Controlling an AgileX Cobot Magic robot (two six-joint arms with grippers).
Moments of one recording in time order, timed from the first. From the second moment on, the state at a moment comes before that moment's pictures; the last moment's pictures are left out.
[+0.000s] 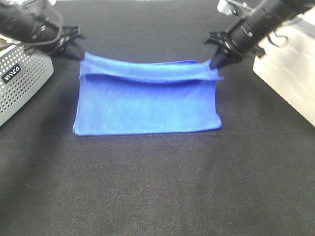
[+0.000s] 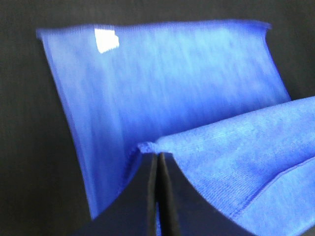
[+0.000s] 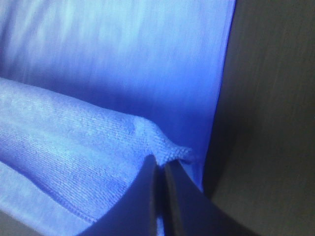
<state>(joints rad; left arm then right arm) -0.09 2.09 -1.54 -0.88 0.55 0.62 0.13 2.23 -1.80 0.55 0.82 -0.32</state>
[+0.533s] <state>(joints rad) -0.10 2.39 -1.85 -0.88 0.39 0.62 0.13 2.59 -2.27 0.50 0.77 -0.28</state>
